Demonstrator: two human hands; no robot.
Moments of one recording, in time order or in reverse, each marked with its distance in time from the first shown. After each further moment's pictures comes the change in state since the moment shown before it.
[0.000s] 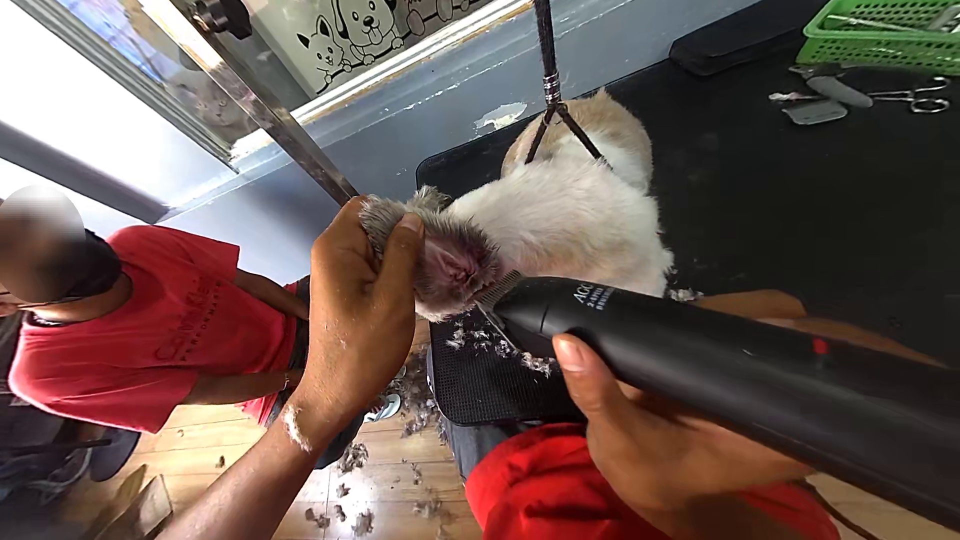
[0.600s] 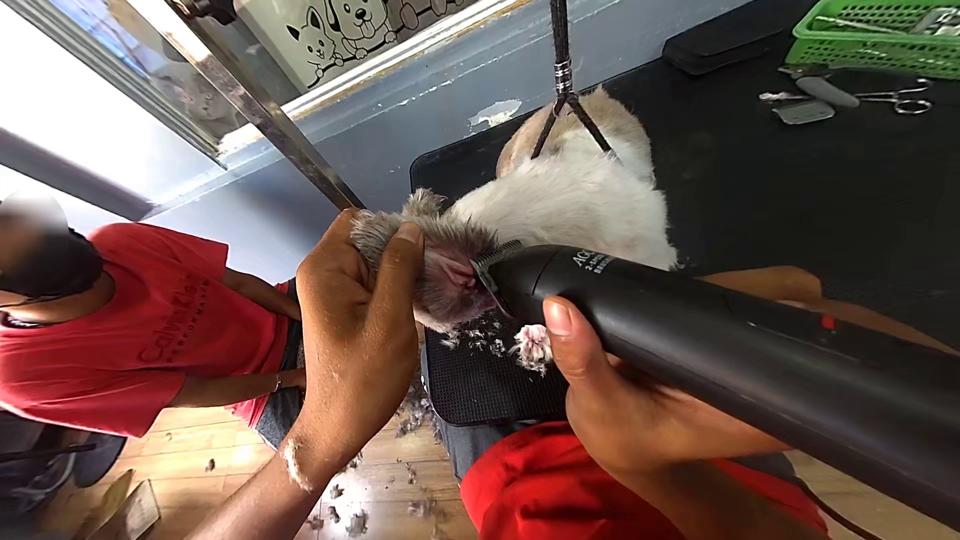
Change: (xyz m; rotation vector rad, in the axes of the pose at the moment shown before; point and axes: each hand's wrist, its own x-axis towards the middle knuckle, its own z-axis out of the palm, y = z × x) left_hand -0.016 0.006 0.009 -0.112 0.045 0.014; right_hand 0.012 0.006 0.016 0.015 0.033 -0.081
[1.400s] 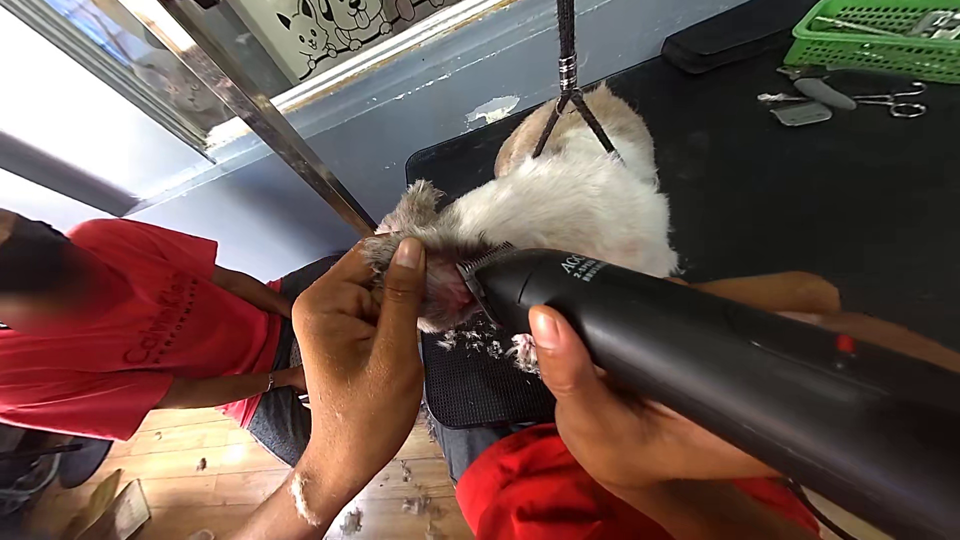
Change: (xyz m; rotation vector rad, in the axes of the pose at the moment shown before) left_hand -0.012 -0.005 0.004 -0.010 0.033 0.047; right_hand 0.000 0.000 0.012 0.001 0.095 -0.013
